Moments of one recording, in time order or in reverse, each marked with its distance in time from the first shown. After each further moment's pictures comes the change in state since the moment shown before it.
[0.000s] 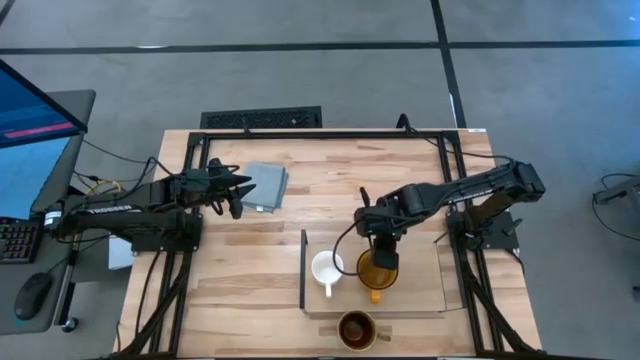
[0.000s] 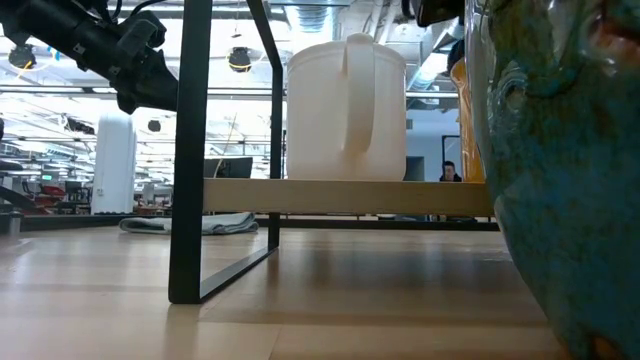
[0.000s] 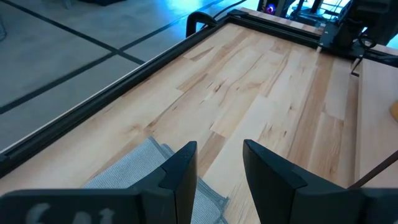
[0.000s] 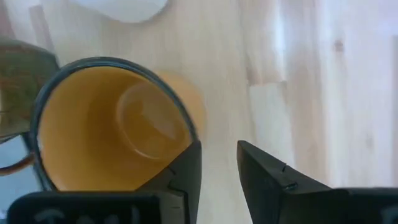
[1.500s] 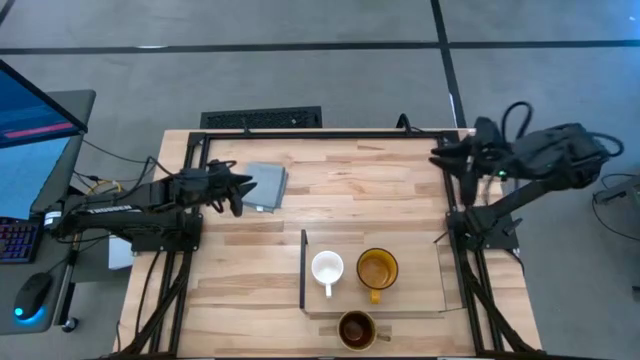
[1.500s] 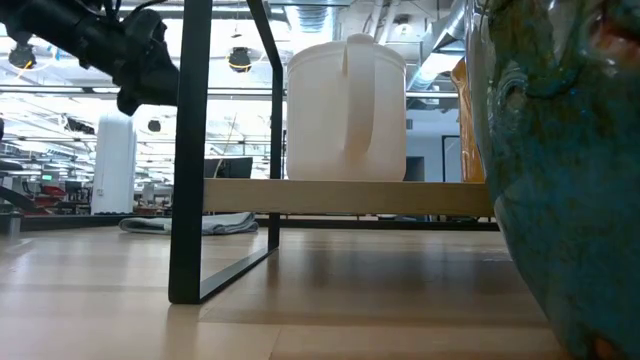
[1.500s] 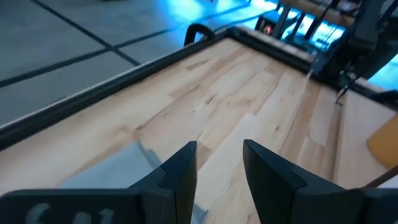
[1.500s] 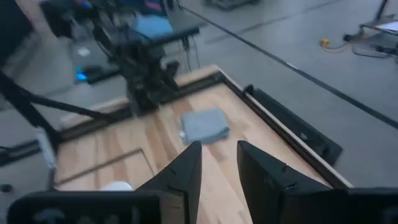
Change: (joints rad) left arm -0.001 0.000 0.000 0.048 0.003 -0.127; right arm 0.174 -0.623 0.274 0.008 0.732 0.085
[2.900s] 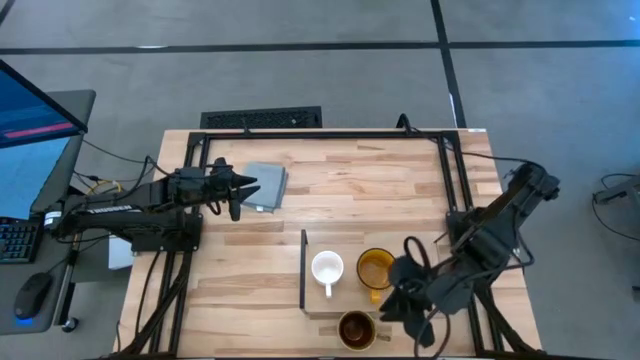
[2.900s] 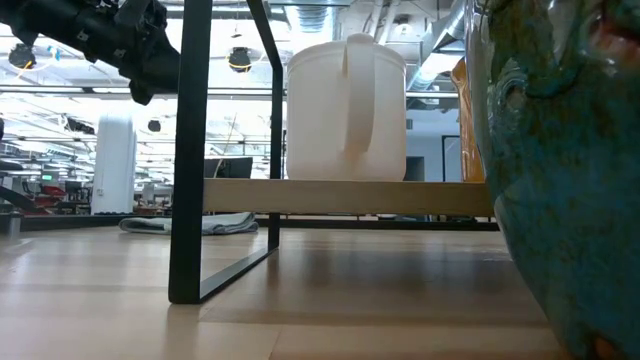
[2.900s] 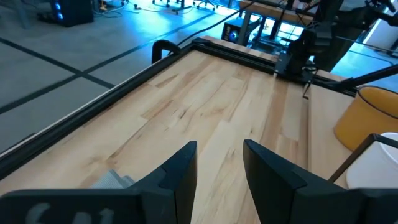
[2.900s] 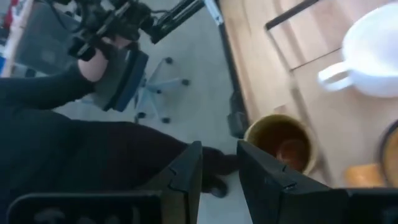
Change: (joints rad) left arm 0.000 0.000 0.000 0.082 0.116 0.138; right arm 0.383 0.545 -0.063 0.410 -0.471 0.586
